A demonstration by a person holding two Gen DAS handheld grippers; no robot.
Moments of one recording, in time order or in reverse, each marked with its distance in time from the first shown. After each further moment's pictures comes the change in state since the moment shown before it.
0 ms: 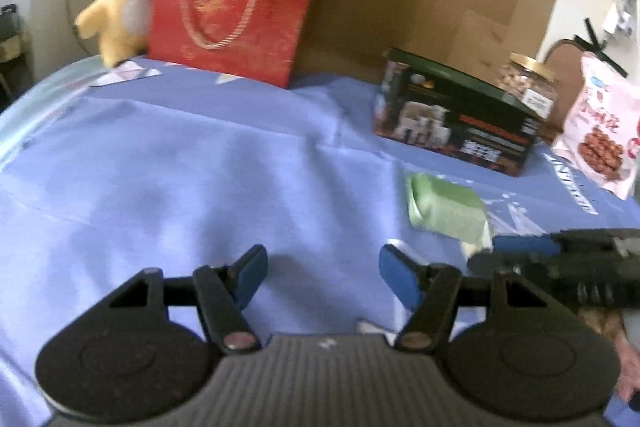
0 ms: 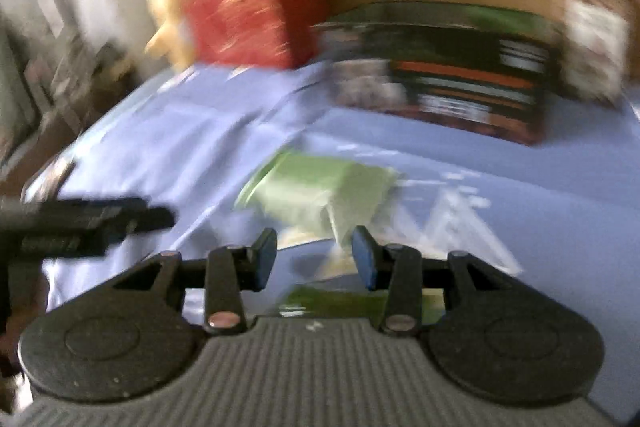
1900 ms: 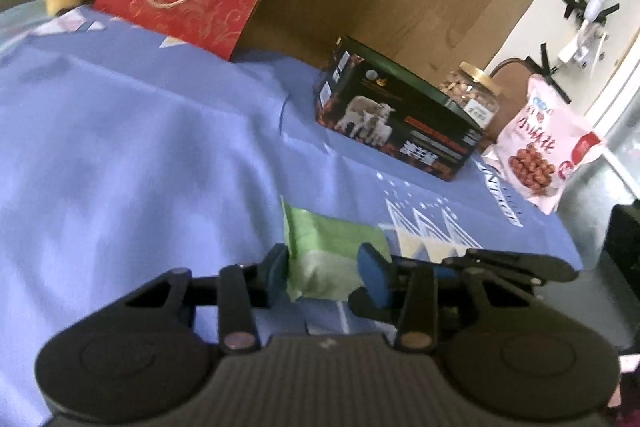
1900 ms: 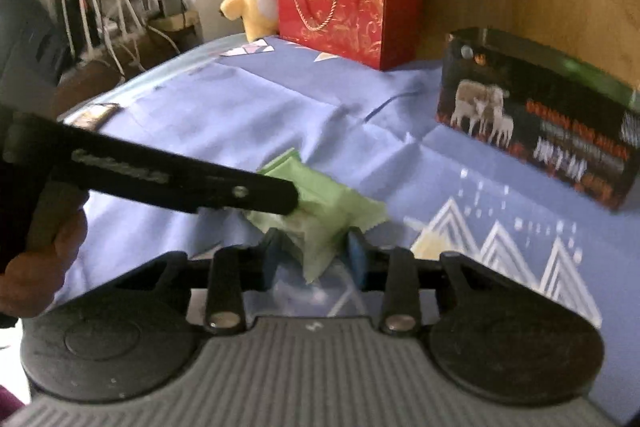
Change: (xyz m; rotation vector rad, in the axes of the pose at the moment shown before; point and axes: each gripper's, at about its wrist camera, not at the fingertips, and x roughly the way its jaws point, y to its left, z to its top) left arm 0.013 0.014 0.007 -0.111 0.086 -0.306; right arm 0.008 0.029 -0.005 -0.126 -0.013 0.047
